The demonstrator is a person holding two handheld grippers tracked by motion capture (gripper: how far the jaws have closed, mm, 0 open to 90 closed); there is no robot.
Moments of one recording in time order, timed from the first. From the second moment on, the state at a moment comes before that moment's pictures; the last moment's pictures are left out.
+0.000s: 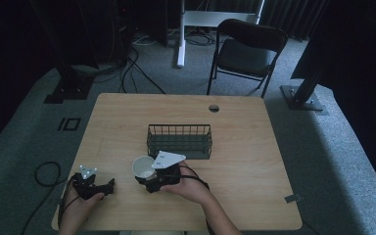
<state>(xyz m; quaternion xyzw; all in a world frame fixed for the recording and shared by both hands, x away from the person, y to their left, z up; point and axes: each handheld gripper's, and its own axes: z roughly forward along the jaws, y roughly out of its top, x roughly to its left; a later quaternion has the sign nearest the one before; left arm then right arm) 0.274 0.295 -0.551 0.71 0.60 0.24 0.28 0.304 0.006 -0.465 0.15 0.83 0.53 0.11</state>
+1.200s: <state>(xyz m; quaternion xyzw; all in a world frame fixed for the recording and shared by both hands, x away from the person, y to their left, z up) 0.274 0.295 -0.551 0.71 0.60 0.24 0.28 0.351 -0.041 -0.396 0.28 0.73 0.57 0.27</state>
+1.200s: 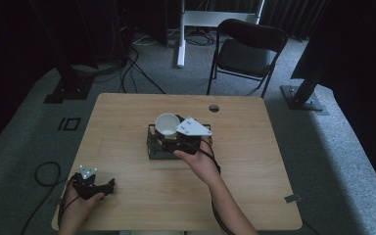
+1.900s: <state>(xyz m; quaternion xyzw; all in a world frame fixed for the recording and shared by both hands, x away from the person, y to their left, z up) 0.274 0.295 -0.551 0.71 0.60 0.24 0.28 0.385 -0.085 -0.430 0.37 0.71 0.50 0.32</state>
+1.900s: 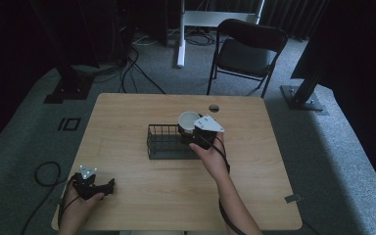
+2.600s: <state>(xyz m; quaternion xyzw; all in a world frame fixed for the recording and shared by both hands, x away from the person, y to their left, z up) 0.274 0.295 -0.551 0.71 0.60 0.24 0.28 0.401 -0.096 -0.464 0.42 0.72 0.48 0.30</state>
